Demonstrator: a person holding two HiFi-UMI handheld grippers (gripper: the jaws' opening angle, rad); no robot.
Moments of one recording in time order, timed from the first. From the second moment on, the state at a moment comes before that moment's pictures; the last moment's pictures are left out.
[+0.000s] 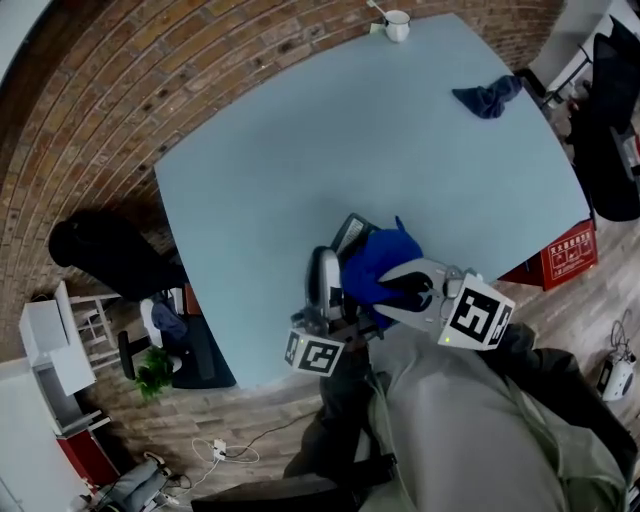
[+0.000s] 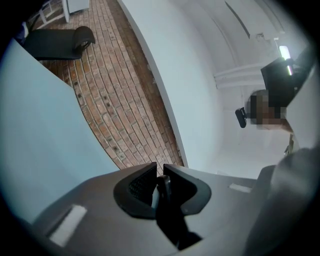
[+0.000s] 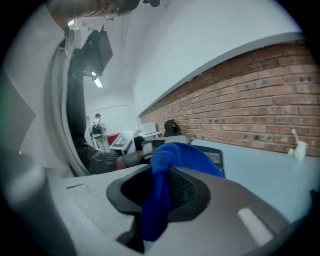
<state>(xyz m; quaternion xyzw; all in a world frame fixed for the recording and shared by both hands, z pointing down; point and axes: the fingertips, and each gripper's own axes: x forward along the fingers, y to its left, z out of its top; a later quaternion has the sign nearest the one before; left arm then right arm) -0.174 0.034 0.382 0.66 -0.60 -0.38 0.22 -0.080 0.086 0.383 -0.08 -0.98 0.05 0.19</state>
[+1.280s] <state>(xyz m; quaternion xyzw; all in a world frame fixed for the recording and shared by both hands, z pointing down) -0.182 0.031 0.384 0.66 -0.60 -0.41 0.22 -0.060 0.090 0.389 -0.11 -0.96 0.08 0.23</state>
